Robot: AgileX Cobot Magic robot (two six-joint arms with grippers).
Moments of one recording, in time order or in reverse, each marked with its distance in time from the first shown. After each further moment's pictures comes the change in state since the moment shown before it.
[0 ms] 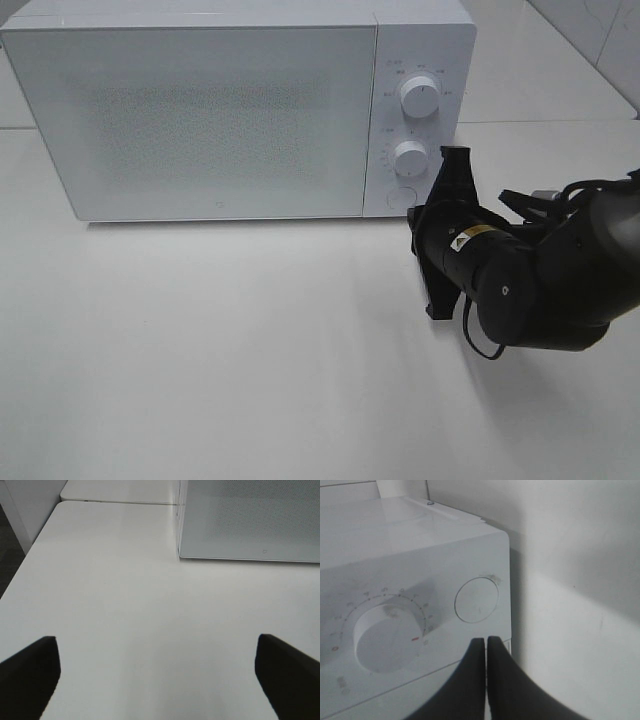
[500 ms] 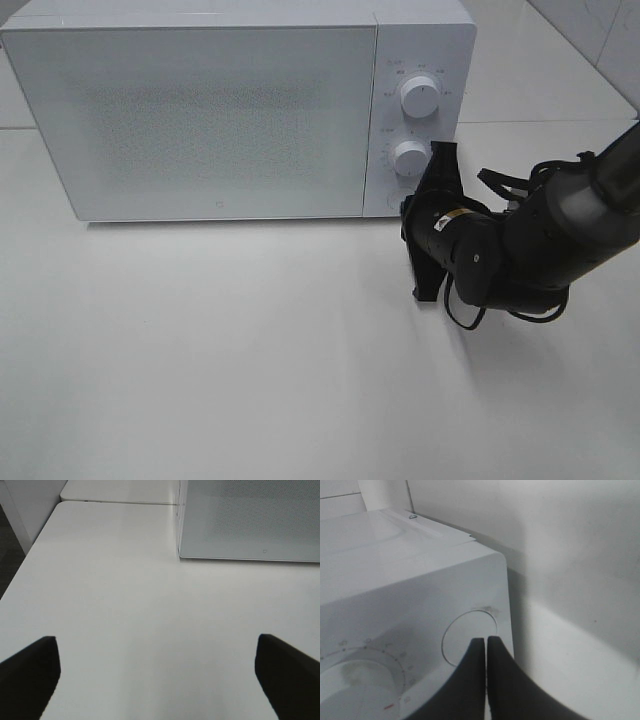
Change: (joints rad) left arm 0.000 0.000 0.000 0.000 0.000 0.002; right arm -0.076 0.114 -0.151 -0.045 0.077 0.029
